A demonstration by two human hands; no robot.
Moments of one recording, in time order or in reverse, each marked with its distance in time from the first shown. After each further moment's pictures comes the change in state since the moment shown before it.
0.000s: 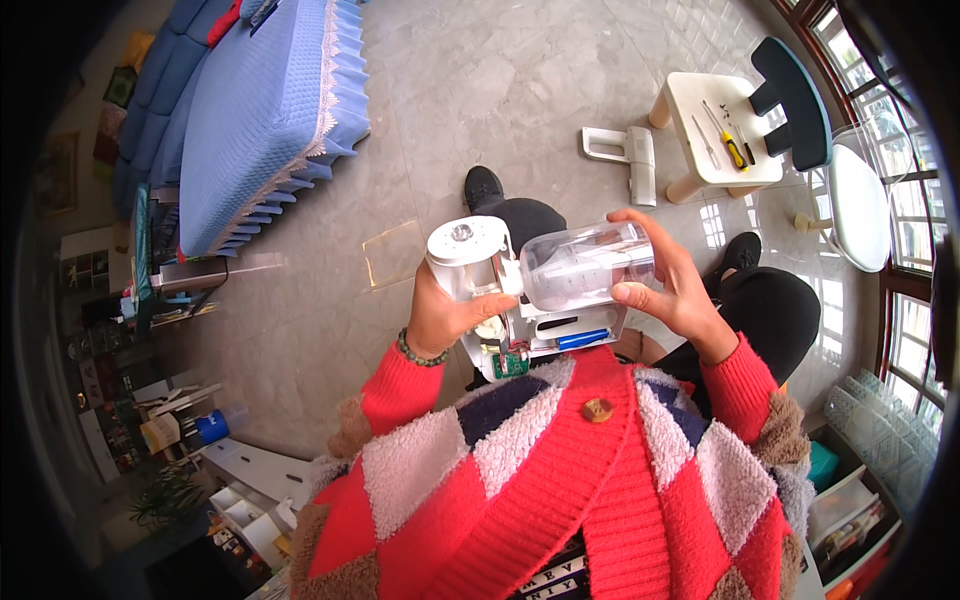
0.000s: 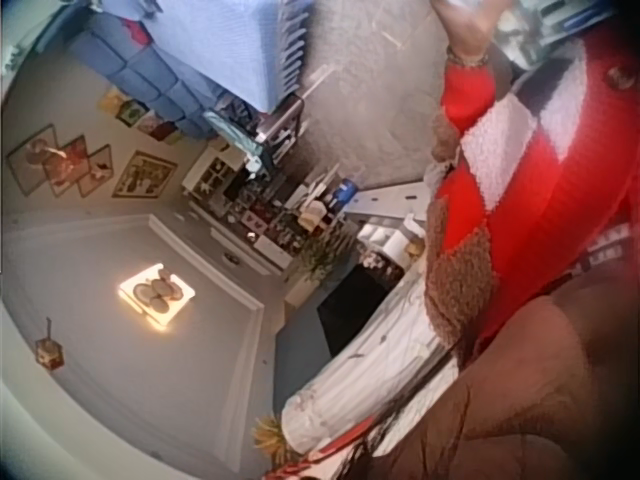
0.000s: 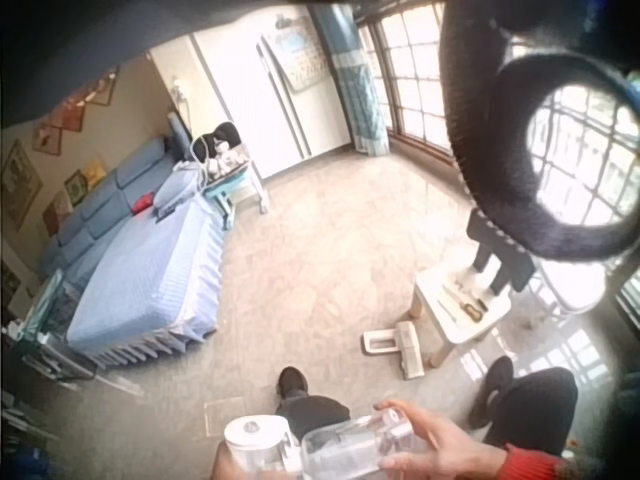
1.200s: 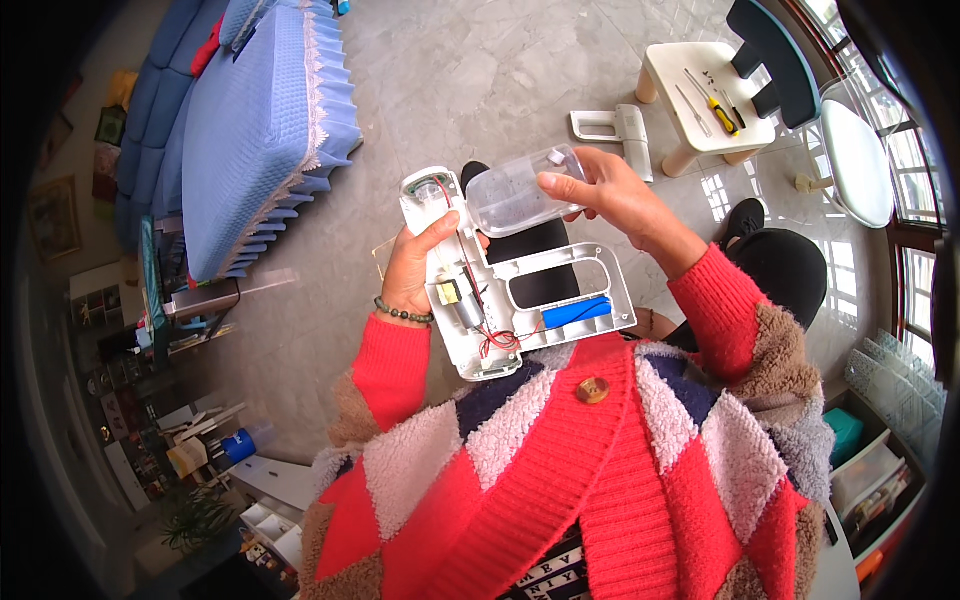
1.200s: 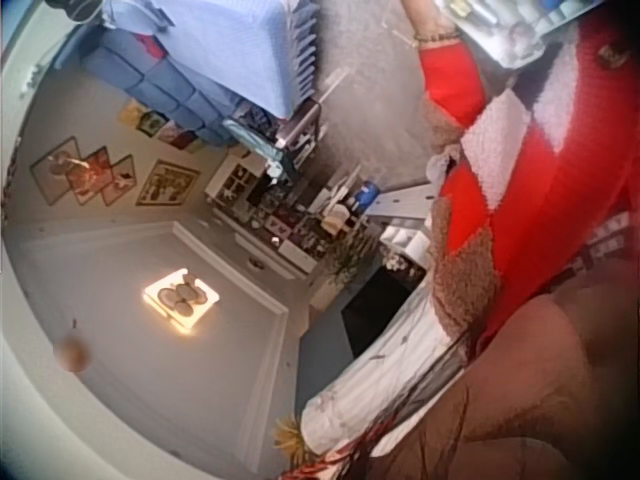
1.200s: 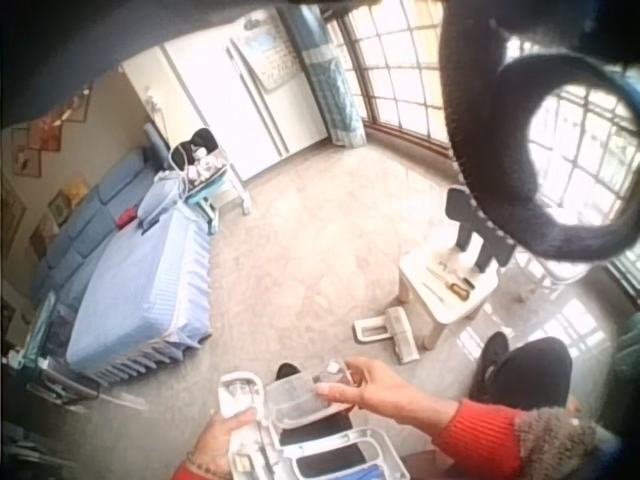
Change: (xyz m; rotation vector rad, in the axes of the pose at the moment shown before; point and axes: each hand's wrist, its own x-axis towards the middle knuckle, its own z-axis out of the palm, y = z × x) left_hand 0.034 -0.010 -0.030 -0.520 0.084 -0.482; right_hand 0.074 -0.005 0.010 -0.017 0.102 0.158
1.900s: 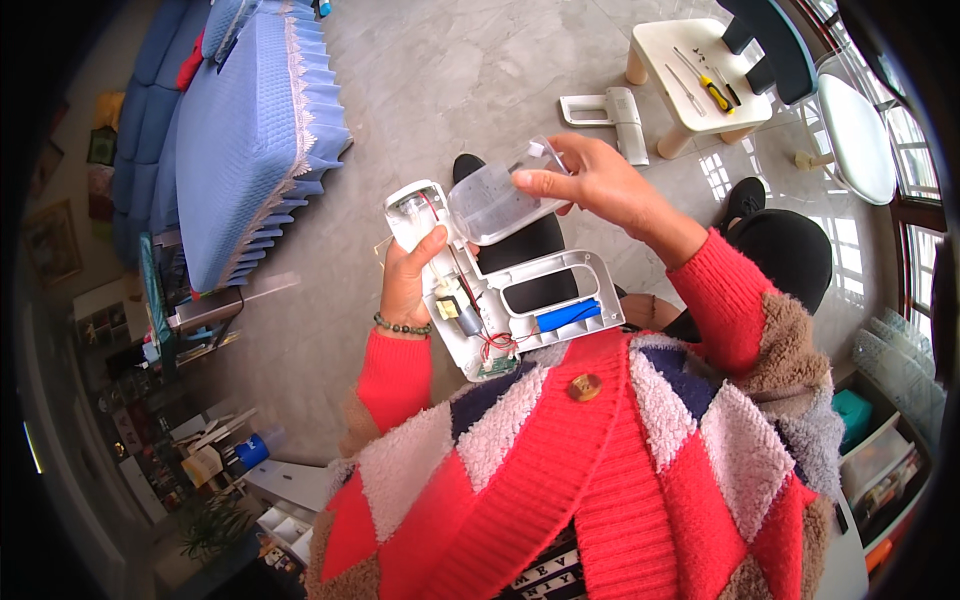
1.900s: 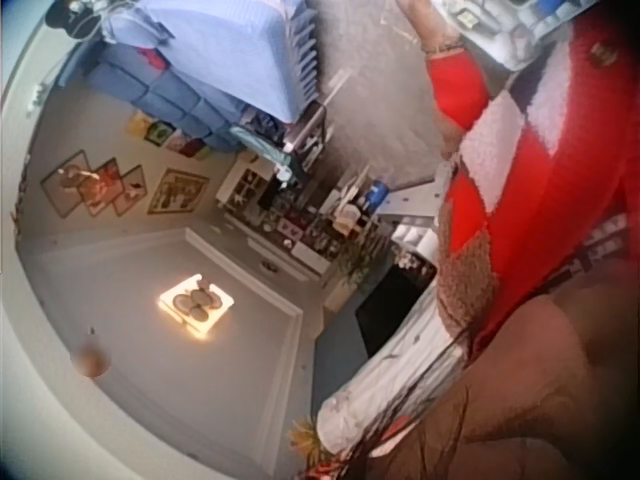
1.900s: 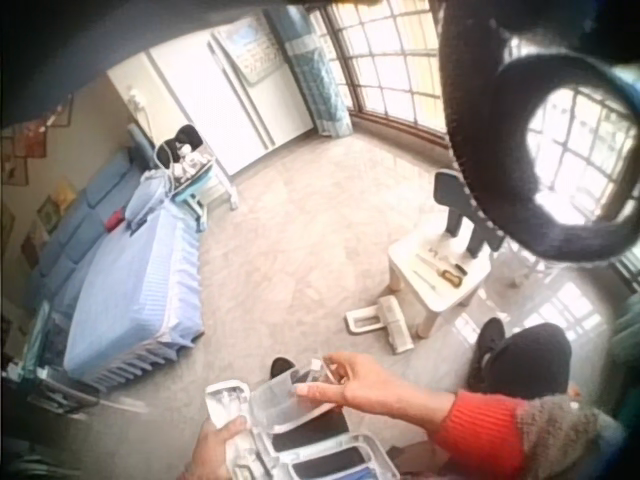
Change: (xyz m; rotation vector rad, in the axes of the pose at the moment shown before) left_hand -0.007 -0.017 -0.003 0.093 0.031 0.103; right_hand 0.006 0.012 0.000 -0.081 0.023 -0.078
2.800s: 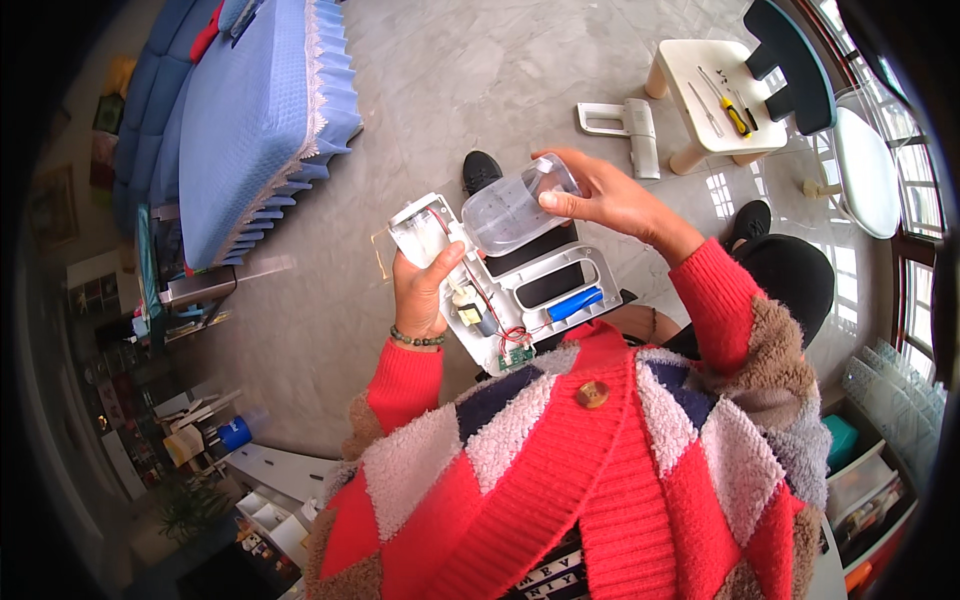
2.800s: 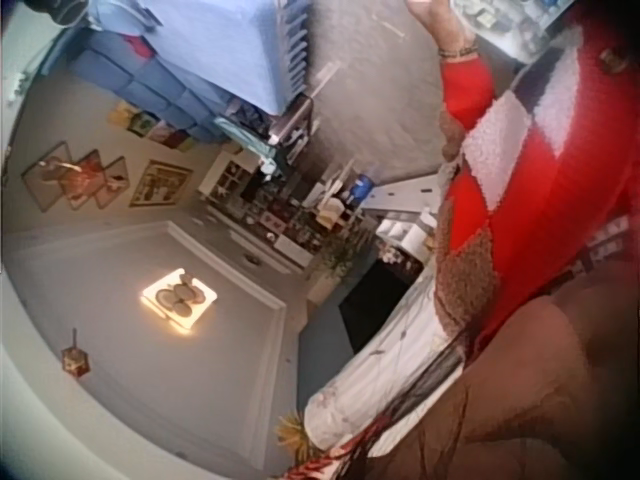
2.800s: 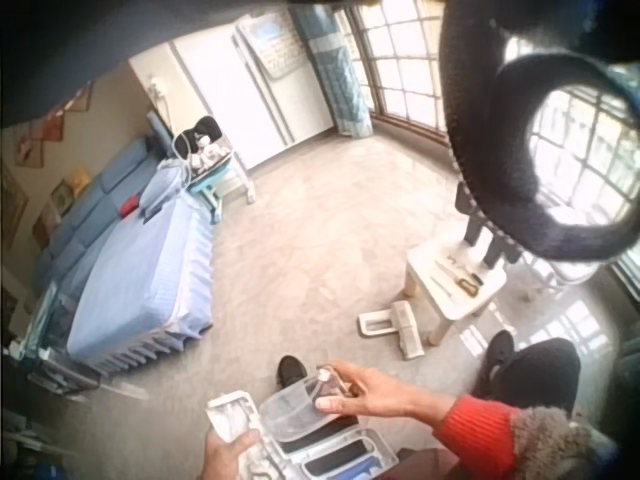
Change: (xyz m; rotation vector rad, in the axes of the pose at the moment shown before) left_hand -0.019 -0.015 -0.002 -0.013 0.144 0.188; right_hand 0.016 0.019 0.004 0.041 -0.245 -0.033
